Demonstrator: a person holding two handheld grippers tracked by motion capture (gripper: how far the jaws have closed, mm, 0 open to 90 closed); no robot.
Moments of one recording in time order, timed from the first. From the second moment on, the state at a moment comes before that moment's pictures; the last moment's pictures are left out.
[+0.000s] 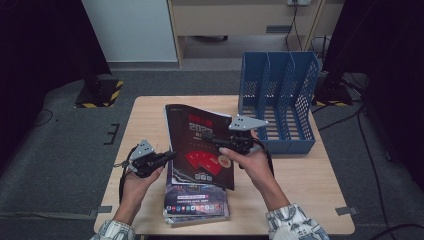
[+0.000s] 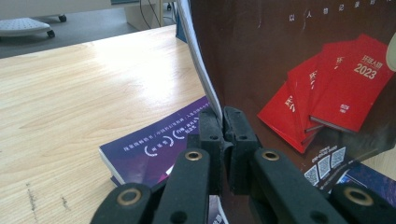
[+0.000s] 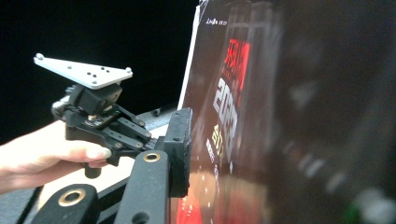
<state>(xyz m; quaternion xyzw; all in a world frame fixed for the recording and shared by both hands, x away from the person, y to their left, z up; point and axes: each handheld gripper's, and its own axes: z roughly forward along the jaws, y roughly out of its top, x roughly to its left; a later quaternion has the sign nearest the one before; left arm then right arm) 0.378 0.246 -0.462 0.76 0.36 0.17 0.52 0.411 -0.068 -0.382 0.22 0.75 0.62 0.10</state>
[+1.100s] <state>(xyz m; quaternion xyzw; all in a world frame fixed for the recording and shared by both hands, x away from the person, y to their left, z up) 0.395 0.290 -0.478 0.72 0.47 0.22 0.45 0.427 -0.054 -0.320 0.23 0.74 0.61 0.17</state>
